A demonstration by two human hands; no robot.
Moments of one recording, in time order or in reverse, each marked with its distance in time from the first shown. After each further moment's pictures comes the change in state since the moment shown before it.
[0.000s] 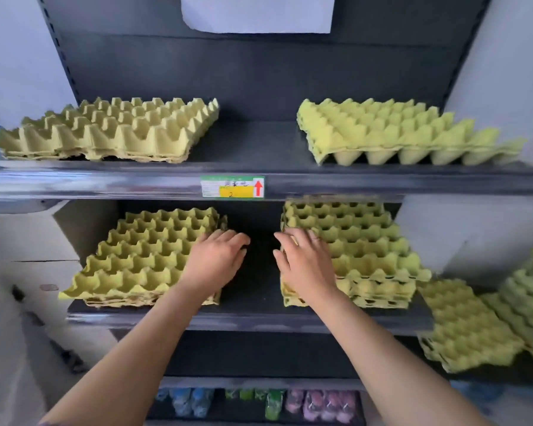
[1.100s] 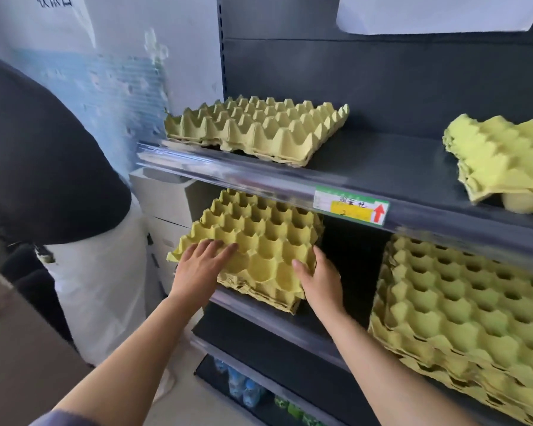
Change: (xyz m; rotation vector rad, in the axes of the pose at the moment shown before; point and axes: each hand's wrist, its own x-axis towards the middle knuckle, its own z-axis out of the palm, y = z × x) left_hand -0.112 -0.107 -0.016 0.370 -0.257 -0.526; right_hand 0.039 -0.087 0.095 0.688 -0.400 0.285
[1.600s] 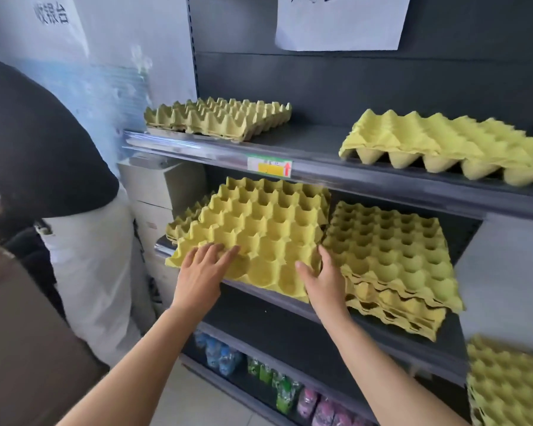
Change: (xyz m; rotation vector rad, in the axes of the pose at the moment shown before) left_hand -0.116 0.139 -0.069 -0.055 0.082 0.006; right_hand -0.146 0.050 -0.131 0.213 0.065 -0.011
